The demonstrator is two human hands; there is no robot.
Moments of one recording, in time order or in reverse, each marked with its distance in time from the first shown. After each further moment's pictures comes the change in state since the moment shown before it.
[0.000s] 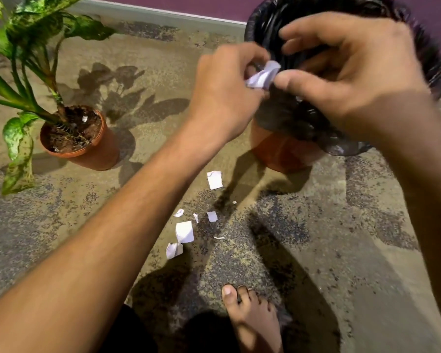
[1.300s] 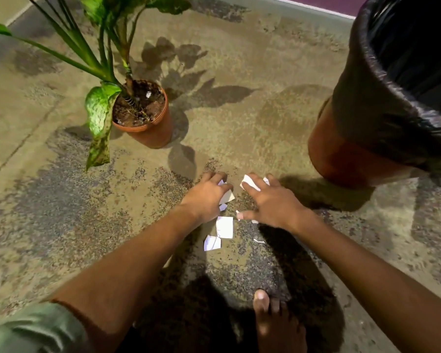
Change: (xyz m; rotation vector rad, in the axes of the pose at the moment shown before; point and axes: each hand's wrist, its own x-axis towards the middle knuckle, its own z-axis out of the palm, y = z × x) left_hand -0.118 -0.244 0.018 0.699 -0.680 -0.163; right_hand 0.200 -0.076 -0.099 -0.287 -0.395 -0.575
